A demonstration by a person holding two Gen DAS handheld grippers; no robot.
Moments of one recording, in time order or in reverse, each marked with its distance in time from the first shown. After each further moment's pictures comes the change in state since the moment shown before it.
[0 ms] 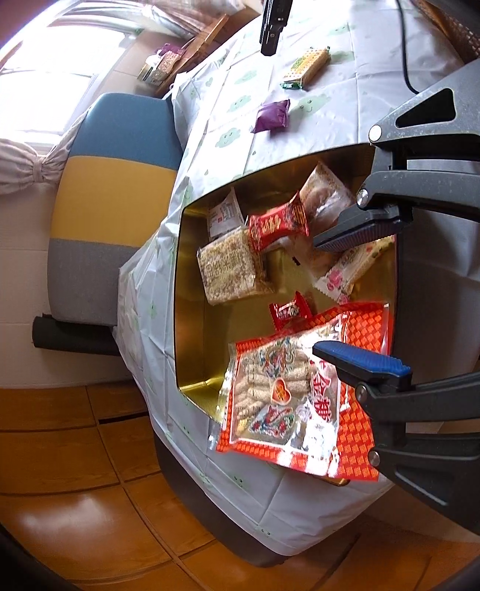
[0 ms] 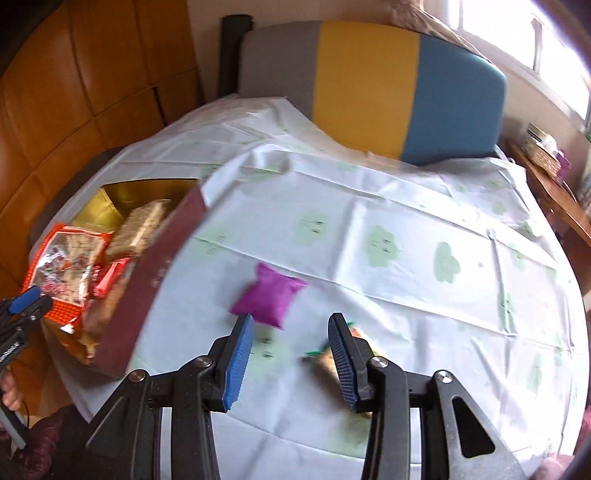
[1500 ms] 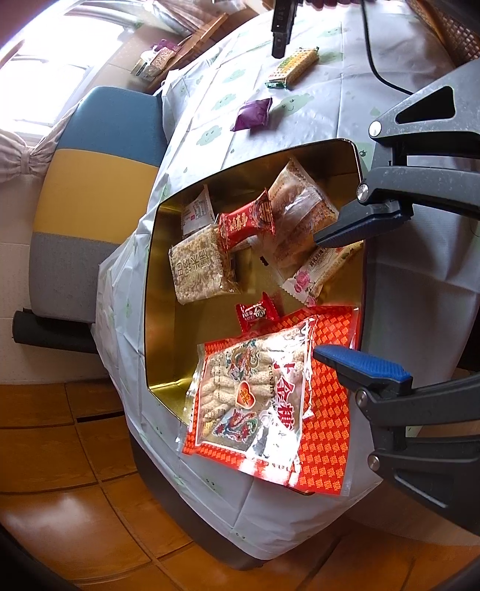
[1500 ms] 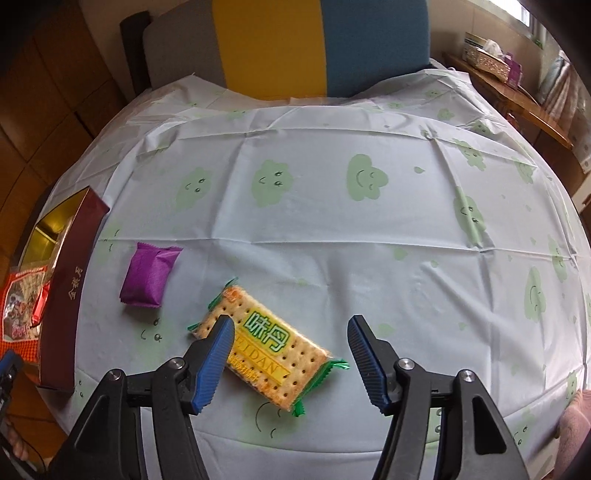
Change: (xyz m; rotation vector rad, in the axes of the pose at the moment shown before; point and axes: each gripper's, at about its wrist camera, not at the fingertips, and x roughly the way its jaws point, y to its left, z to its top) left arm 0.006 0.008 -0.017 -0.045 0.083 -0.005; right arm 0.039 -0.086 -0.022 0.249 0.143 -0.027
